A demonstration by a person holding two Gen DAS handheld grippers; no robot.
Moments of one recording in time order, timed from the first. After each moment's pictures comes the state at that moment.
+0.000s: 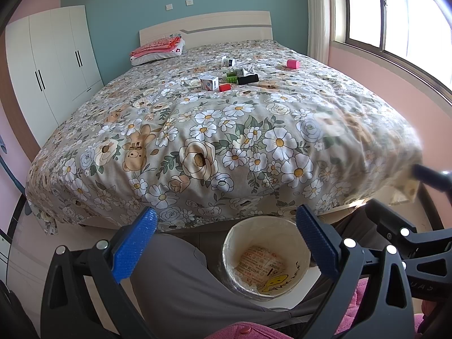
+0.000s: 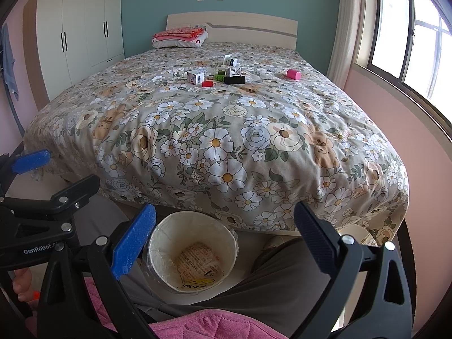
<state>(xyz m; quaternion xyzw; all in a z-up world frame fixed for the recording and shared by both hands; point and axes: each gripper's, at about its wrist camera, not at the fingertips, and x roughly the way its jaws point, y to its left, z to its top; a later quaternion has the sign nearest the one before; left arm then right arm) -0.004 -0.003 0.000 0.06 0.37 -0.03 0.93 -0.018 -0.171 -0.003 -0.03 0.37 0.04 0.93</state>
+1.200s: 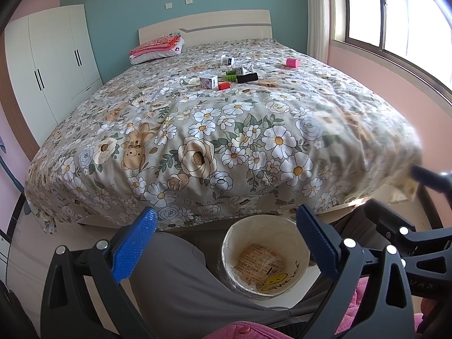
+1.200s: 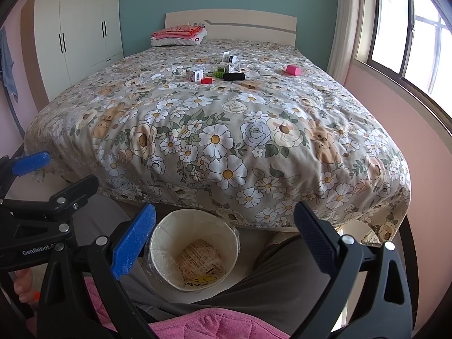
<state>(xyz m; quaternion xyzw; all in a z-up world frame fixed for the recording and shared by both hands) -0.004 -0.005 -0.005 0.06 0.37 -0.03 0.93 -0.018 -0.173 -0.009 -0.03 0.37 0.04 0.93</state>
